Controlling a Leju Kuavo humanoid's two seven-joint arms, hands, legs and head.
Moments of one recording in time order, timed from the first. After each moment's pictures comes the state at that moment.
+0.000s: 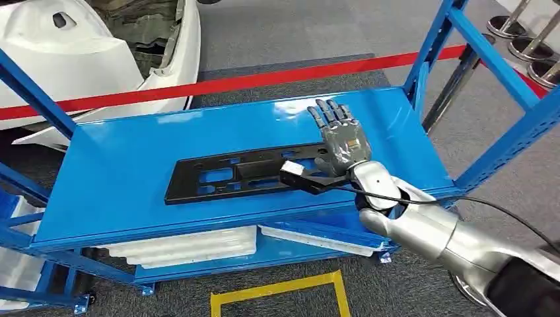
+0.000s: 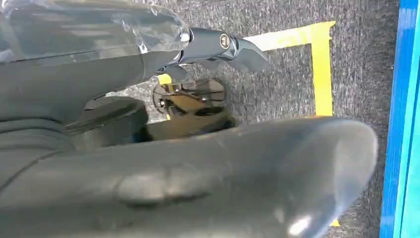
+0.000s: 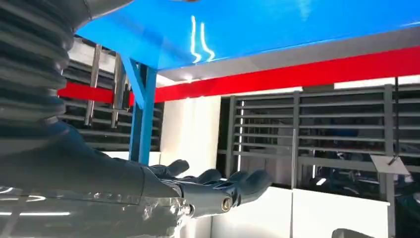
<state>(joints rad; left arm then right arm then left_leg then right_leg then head) -0.17 -0.04 -1.16 -0.36 1.04 0.28 -0.45 -0.75 -0.53 0.89 -1.49 0.93 -0.22 0.39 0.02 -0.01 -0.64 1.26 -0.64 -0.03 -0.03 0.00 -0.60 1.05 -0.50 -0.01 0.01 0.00</state>
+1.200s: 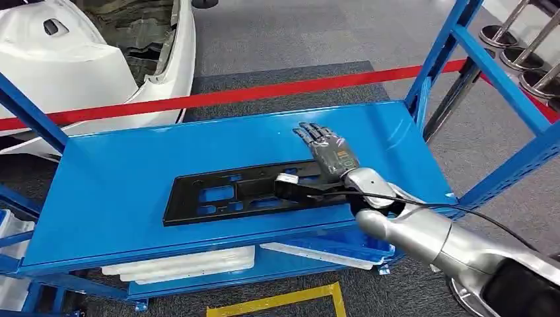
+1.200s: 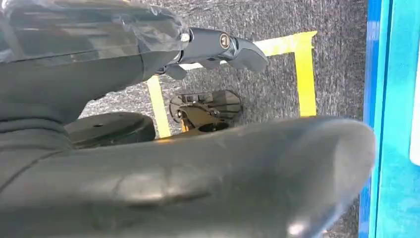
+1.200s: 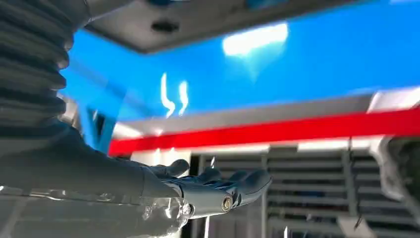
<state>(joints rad) -0.17 -0.04 -1.16 -0.36 1.04 0.30 -0.44 -0.72 -0.53 0.89 -1.49 0.64 -0.15 0.24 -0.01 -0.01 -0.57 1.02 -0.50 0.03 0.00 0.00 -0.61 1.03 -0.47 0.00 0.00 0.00</state>
